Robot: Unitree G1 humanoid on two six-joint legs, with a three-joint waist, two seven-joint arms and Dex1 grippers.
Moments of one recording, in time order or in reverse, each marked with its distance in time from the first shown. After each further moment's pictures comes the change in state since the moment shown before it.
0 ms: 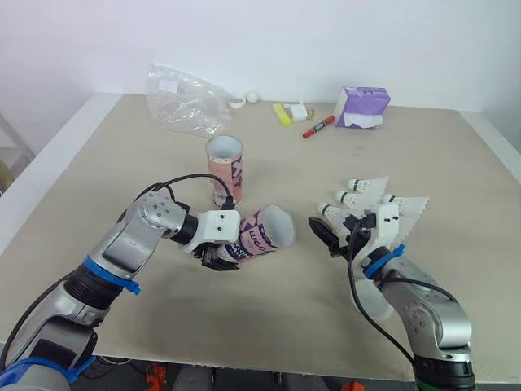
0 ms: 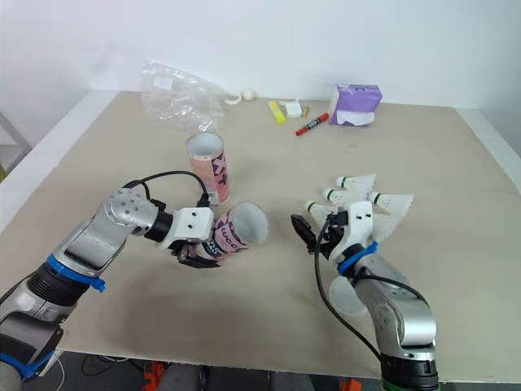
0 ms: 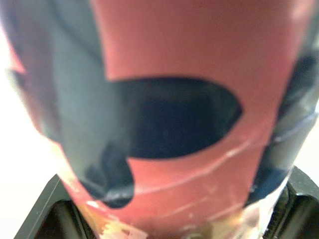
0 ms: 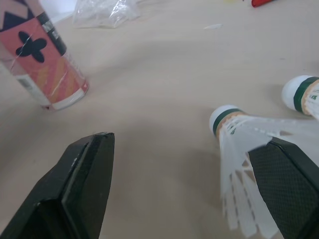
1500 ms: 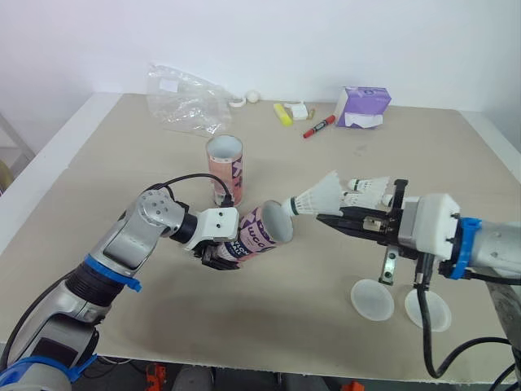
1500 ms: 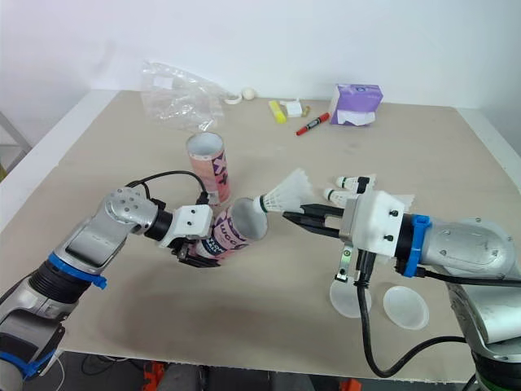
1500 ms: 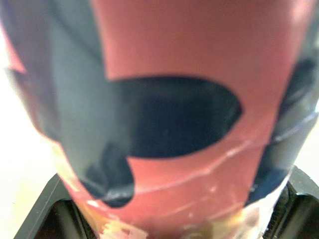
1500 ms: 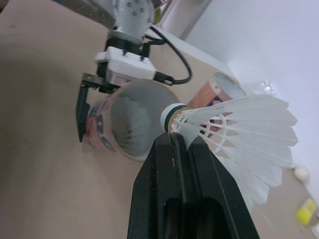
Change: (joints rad) left arm -0.014 -0.009 0.007 0.043 -0.025 -0.002 -0.018; right arm -0.070 -0.563 0.013 -0.311 -0.042 -0.387 0.627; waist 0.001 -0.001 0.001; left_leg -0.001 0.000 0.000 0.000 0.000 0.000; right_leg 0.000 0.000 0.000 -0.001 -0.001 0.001
